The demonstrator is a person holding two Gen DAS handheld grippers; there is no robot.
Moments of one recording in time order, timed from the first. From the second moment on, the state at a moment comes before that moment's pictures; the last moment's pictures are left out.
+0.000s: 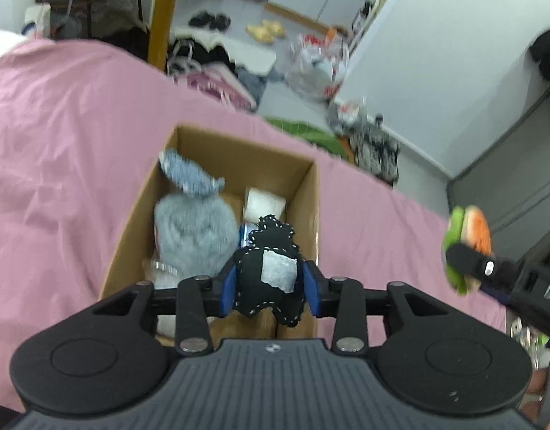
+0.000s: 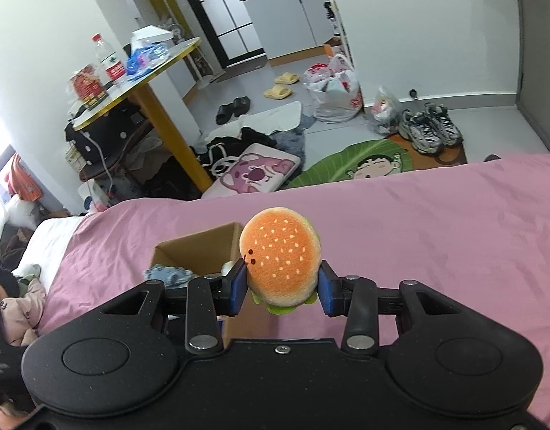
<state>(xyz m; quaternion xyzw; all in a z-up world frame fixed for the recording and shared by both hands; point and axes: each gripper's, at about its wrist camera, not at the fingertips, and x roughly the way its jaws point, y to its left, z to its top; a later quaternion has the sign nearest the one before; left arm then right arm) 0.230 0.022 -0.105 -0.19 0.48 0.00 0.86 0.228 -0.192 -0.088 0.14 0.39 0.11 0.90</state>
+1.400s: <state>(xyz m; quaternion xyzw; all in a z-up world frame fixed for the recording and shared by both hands) 0.190 0.079 -0.057 -0.21 0.45 0.03 0.87 0.186 -0.146 -0.080 0.17 0.43 0.15 0.88</state>
